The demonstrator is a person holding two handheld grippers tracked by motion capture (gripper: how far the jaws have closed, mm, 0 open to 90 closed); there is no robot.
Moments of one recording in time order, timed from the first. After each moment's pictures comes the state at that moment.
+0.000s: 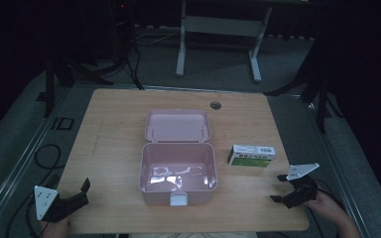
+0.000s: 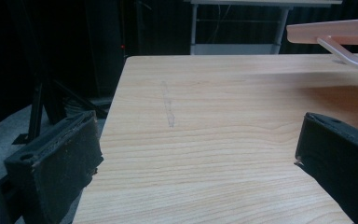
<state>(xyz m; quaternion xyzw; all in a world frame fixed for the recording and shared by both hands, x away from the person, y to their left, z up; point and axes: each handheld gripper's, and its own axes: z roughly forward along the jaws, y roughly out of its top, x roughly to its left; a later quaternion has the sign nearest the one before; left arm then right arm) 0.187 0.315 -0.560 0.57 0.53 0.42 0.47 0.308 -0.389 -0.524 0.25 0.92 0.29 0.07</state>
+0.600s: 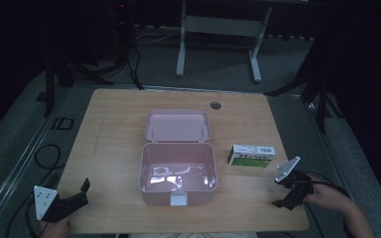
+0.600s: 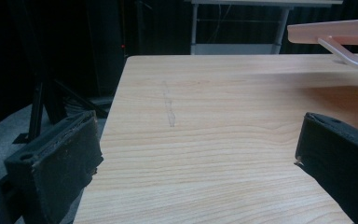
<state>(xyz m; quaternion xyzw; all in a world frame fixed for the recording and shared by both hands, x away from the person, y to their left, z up) 0.187 0.316 -0.560 0.57 0.53 0.42 0.47 0.315 -0.356 -0.498 0.17 0.97 0.15 0.00</state>
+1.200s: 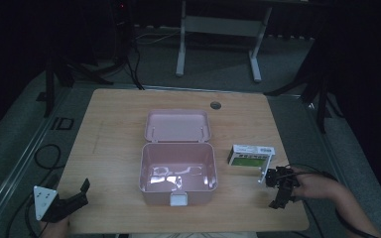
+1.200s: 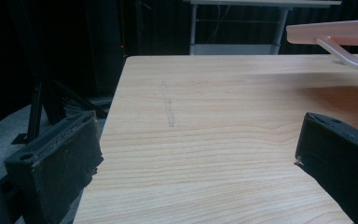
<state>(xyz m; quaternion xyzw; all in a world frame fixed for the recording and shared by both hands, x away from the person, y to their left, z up) 0.186 0.316 -0.560 0.57 0.53 0.42 0.47 0.324 -0.301 -0.486 0.11 0.99 -0.01 -0.04</state>
